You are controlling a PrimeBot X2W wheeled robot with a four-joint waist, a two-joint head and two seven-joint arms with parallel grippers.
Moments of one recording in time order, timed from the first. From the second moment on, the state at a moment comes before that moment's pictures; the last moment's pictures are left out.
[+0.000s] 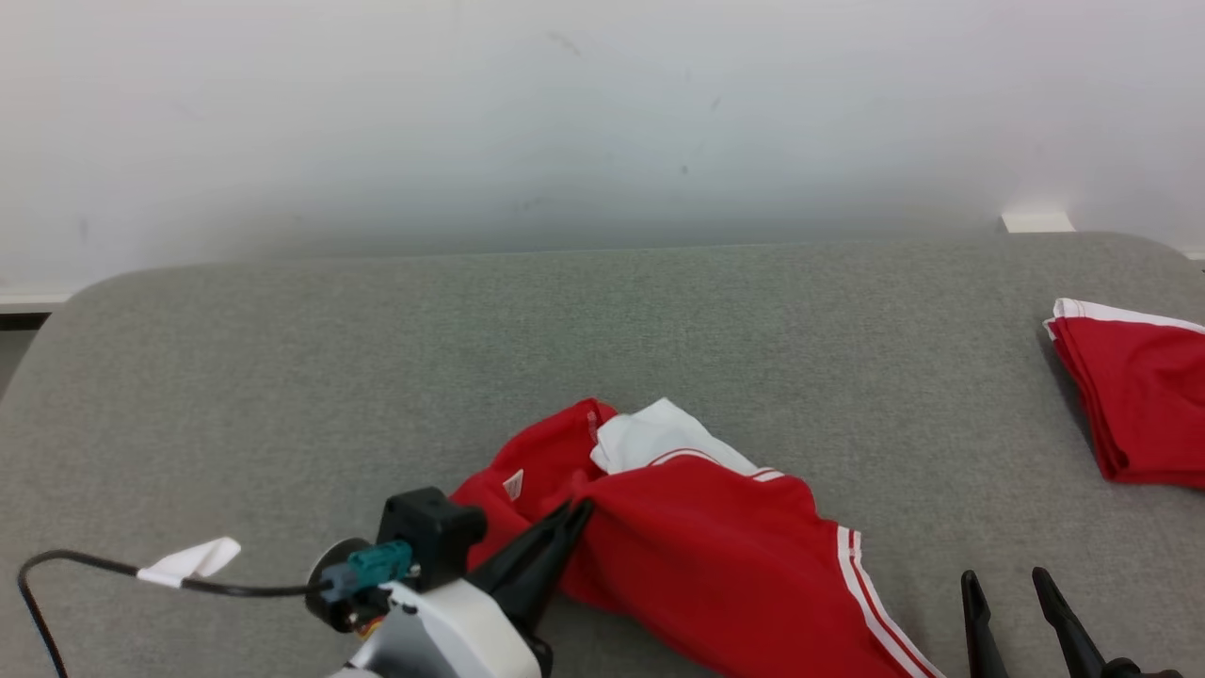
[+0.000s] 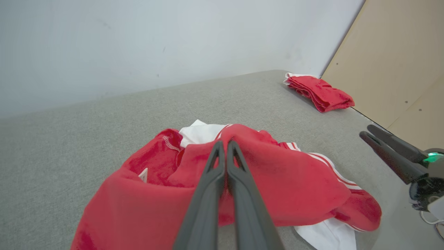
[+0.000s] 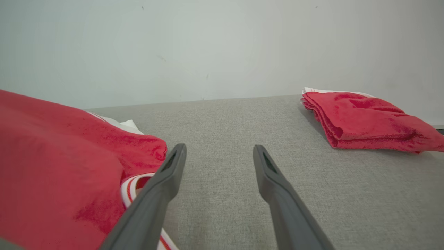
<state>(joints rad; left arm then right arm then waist) -0.47 0.57 -0.96 -0.12 -0.82 0.31 -0.01 0.06 -0.05 0.02 0.21 0.24 0.13 -0.26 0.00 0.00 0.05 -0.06</state>
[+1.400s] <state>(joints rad) -0.98 0.51 -0.88 0.68 -0.80 0.14 0.07 -0.02 -0.05 0.06 0.23 0.28 0.13 -0.26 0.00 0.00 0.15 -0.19</state>
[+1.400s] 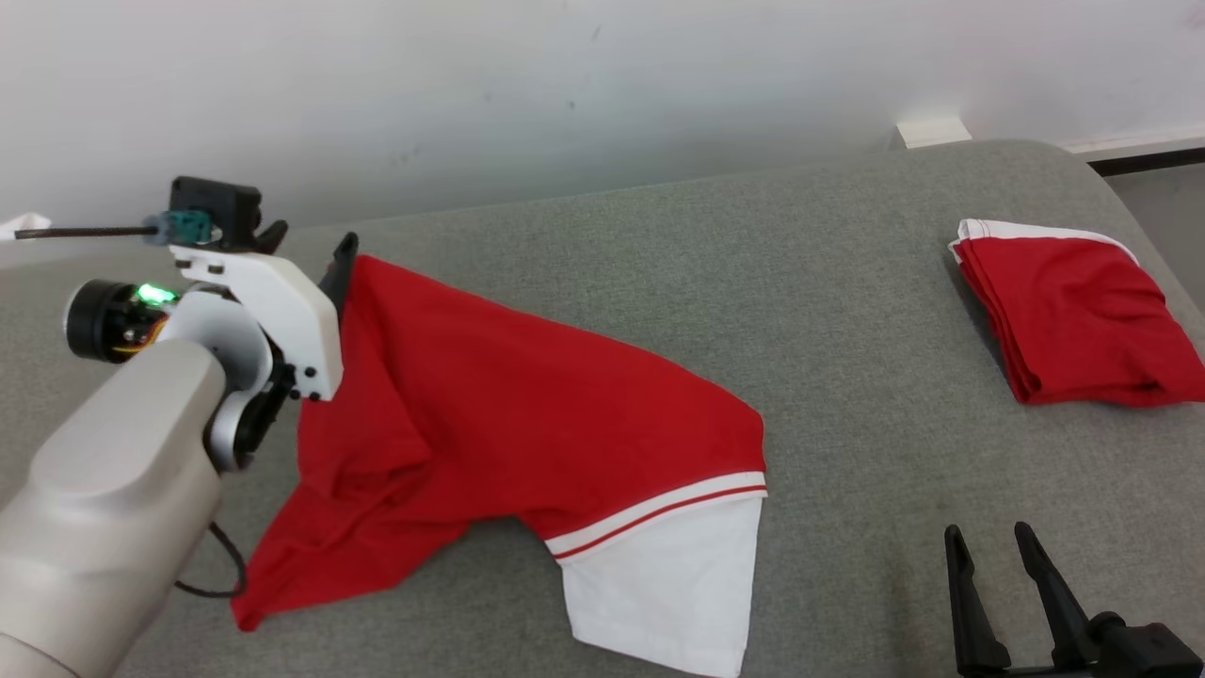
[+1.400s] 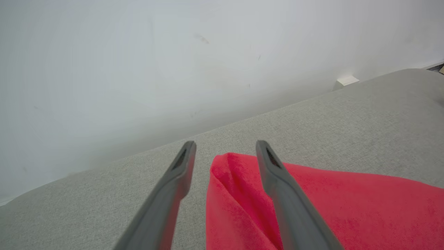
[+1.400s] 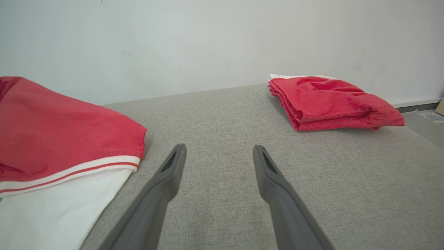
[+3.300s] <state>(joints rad) -0.42 0.59 -0.82 0.11 -1.02 0.29 -0.04 0.04 -0.05 0.02 0.22 0.24 0.13 -0.26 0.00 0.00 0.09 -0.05</state>
